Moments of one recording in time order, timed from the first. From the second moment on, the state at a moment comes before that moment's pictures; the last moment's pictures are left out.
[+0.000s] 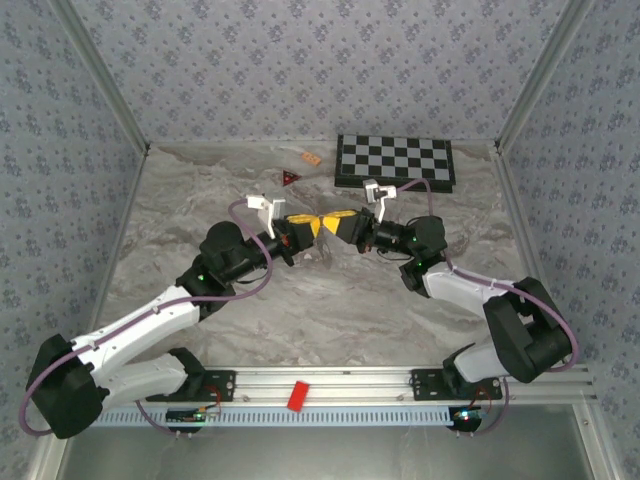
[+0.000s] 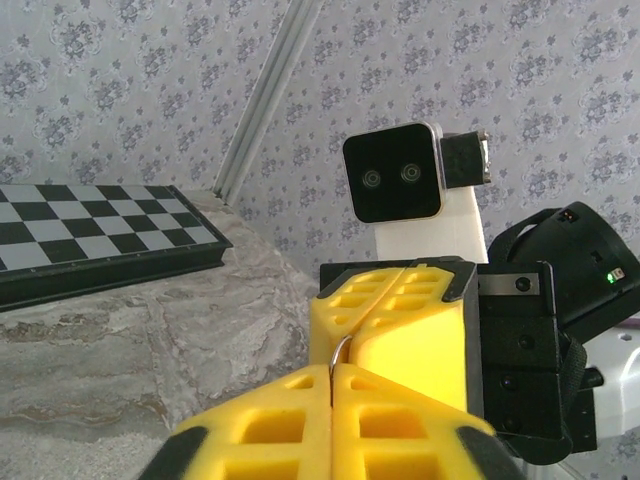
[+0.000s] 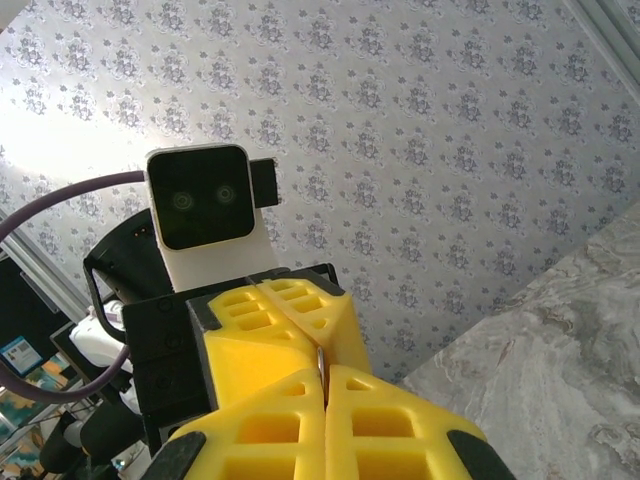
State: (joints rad) left arm -0.78 1.05 0.70 0.39 0.25 -0.52; right arm 0.52 1.40 0.63 1.20 -0.85 1.01
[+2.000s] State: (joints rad) left arm -0.62 1.38 0.82 -0.09 -0.02 -0.38; right arm 0.42 0.76 0.32 0.53 -0.54 0.49
